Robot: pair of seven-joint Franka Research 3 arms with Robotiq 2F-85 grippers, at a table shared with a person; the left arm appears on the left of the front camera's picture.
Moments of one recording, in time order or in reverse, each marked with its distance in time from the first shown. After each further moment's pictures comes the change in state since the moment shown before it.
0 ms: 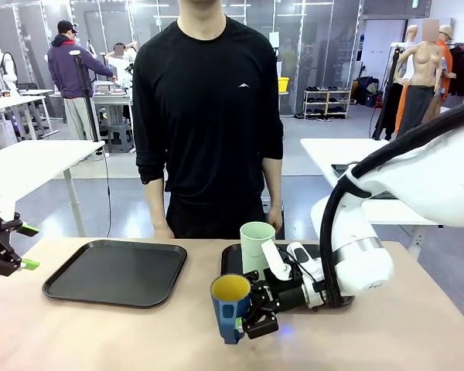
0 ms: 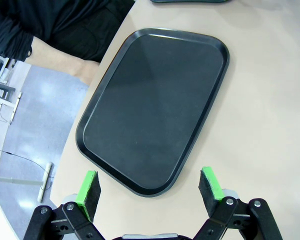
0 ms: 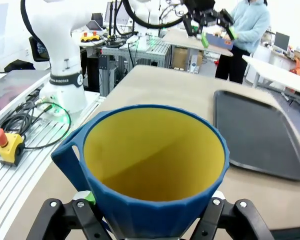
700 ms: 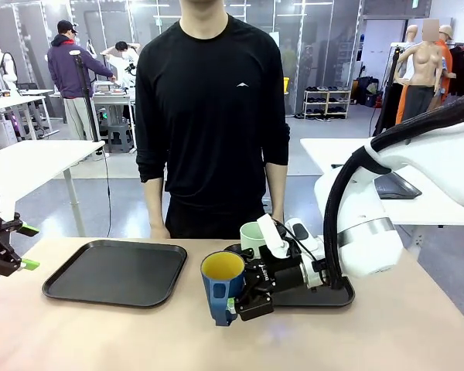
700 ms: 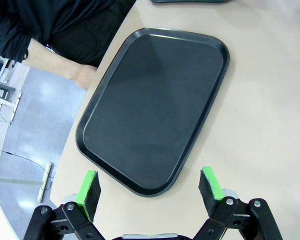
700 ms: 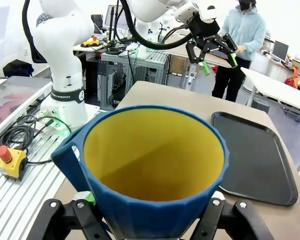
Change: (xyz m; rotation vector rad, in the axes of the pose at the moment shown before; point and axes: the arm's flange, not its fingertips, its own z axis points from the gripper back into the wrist) left arm 0.000 0.000 0.000 0.000 0.000 0.000; right arm 0.054 0.011 -0.002 -0.005 0.003 0.031
